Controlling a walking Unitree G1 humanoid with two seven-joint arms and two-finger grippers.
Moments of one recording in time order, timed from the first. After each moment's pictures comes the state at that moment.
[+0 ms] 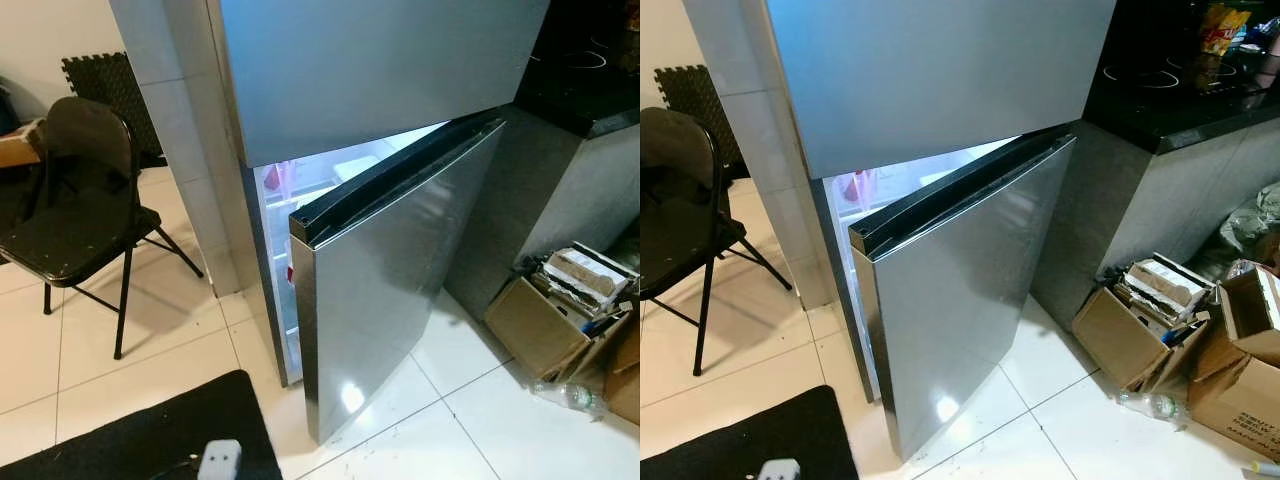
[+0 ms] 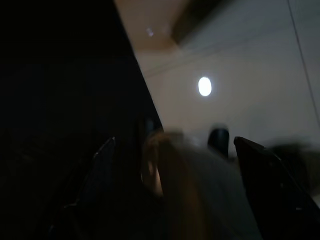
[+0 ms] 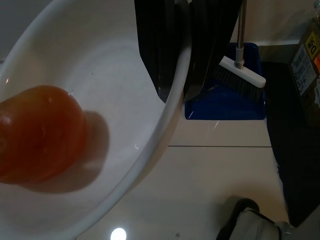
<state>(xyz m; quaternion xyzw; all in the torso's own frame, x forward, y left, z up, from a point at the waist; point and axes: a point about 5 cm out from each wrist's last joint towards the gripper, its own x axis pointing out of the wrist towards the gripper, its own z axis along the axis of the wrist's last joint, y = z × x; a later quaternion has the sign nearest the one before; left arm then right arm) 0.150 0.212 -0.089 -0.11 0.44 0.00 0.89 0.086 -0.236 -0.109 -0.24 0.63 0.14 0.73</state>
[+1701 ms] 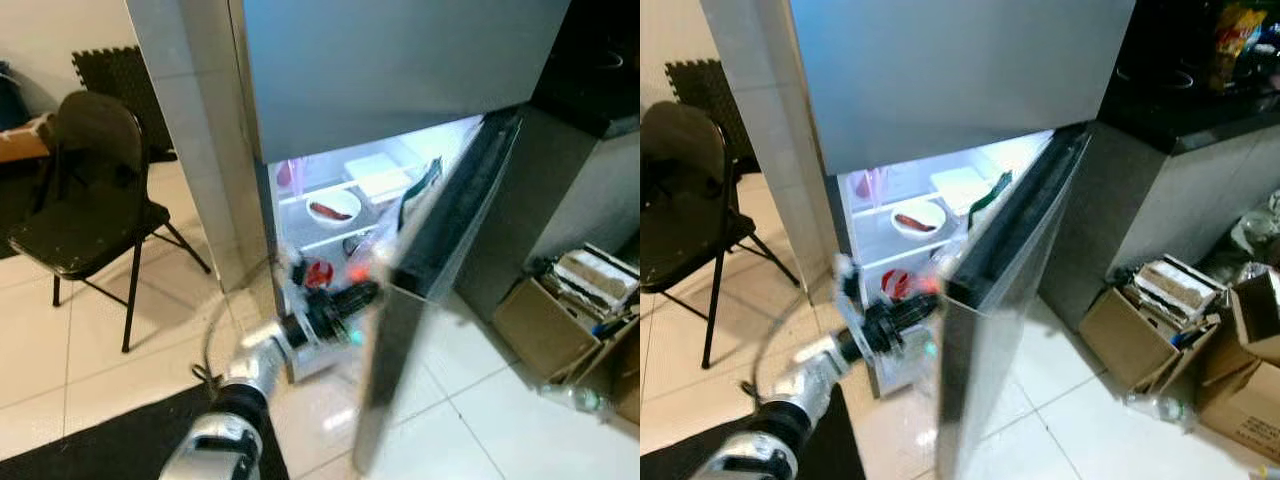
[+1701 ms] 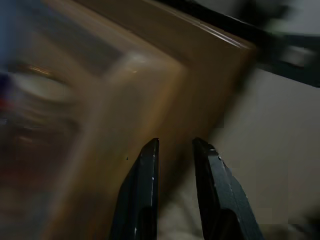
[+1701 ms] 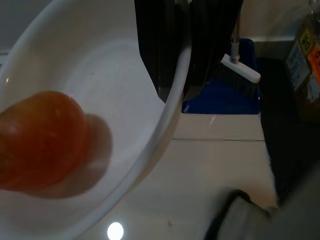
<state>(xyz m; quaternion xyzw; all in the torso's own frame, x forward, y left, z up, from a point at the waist) 0.288 0.058 0.086 -0.24 0.02 -0.65 0.72 0.096 -0.239 -0.106 -0.24 0.62 0.14 0.73</state>
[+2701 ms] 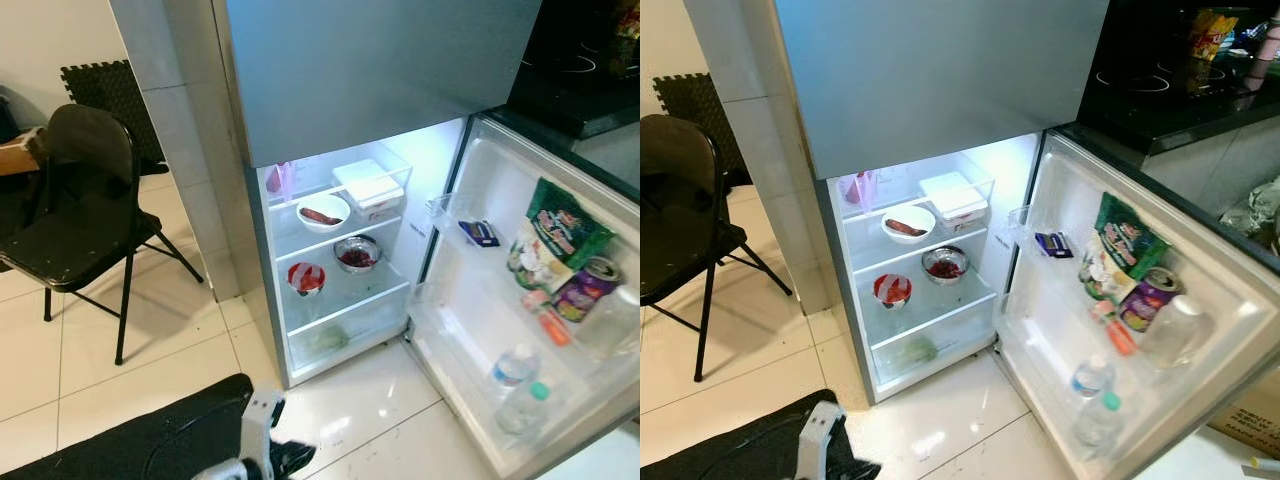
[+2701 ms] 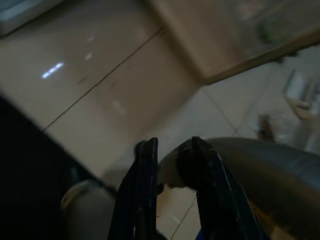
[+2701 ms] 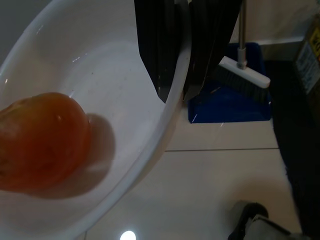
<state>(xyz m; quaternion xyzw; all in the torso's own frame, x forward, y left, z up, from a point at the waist) 0.174 0.167 -0.076 -0.14 0.41 -0.24 0.87 0.083 -0.244 -0.108 -0.26 0.63 0.12 0.73</state>
